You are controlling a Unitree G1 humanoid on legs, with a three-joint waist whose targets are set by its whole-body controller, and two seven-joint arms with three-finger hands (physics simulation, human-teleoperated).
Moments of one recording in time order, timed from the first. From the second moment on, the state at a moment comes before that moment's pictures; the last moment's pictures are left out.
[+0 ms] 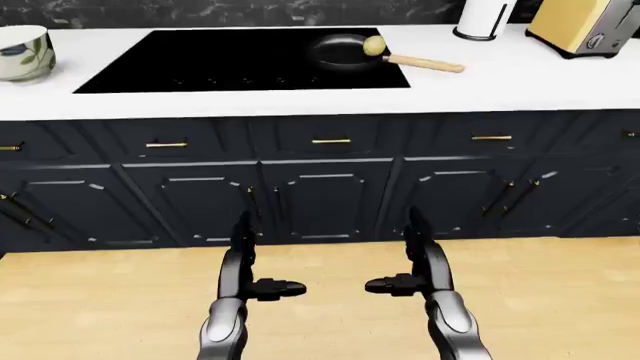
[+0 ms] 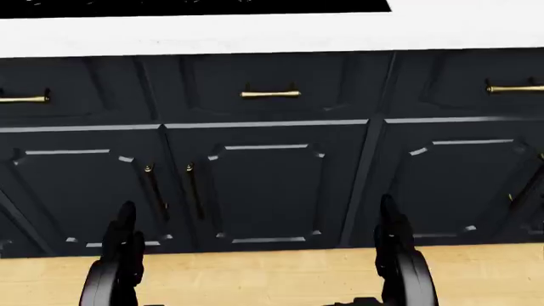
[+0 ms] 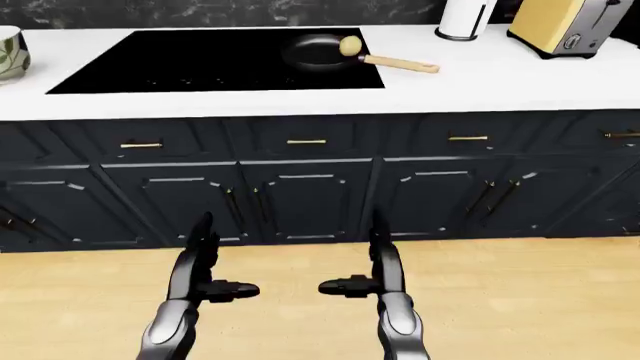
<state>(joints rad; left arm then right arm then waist) 0.03 0.02 0.04 0.09 -0.01 0.06 -0.04 0.03 -0.01 -0.04 0.09 0.01 0.06 0.04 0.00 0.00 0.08</state>
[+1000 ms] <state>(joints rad) -0.29 0.12 0.14 0.02 -0.11 0.24 0.00 -0.33 -0.07 -0.06 -0.09 -0.02 0.36 -0.03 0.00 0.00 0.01</state>
